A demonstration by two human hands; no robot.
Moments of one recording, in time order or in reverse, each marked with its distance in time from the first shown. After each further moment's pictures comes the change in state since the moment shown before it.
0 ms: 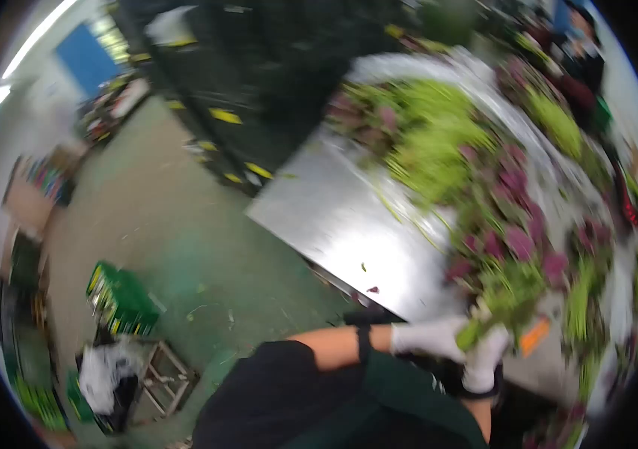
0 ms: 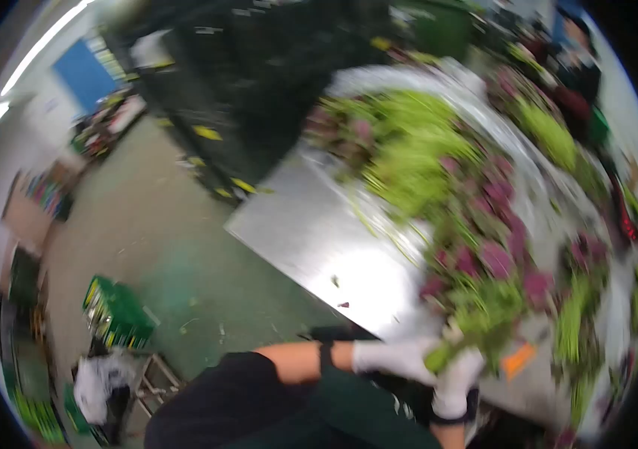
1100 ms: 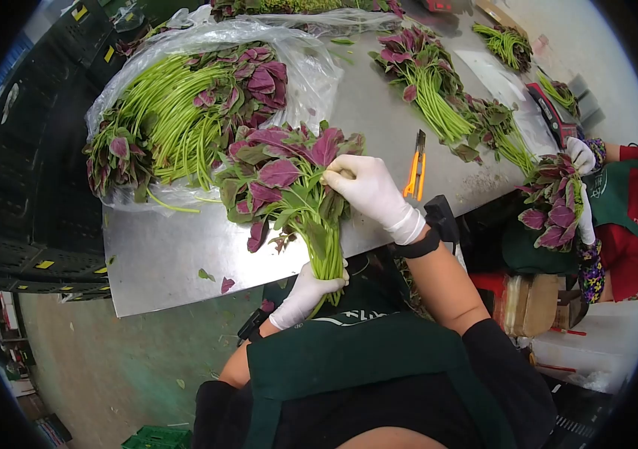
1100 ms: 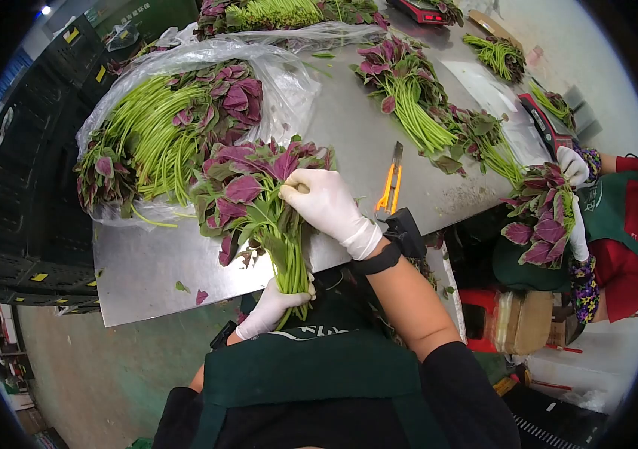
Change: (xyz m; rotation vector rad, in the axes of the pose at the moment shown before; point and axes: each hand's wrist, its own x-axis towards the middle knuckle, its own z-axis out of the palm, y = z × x) left_hand -0.025 -0.019 0.014 -0.330 0.069 -0.432; right_hand 0.059 -0.071 -0.021 -0.860 -0.022 -0.199
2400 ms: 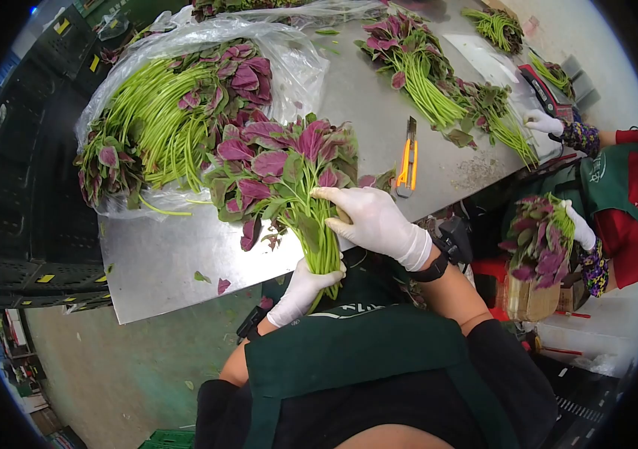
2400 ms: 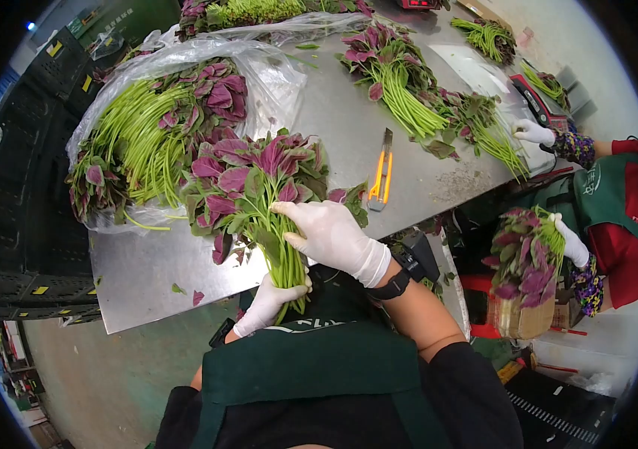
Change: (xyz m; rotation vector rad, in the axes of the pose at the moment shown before) left_hand 0.004 -0.003 0.004 -0.006 0.022 0.001; right_hand -0.051 0.007 -0.008 -0.218 -0.101 -0.324
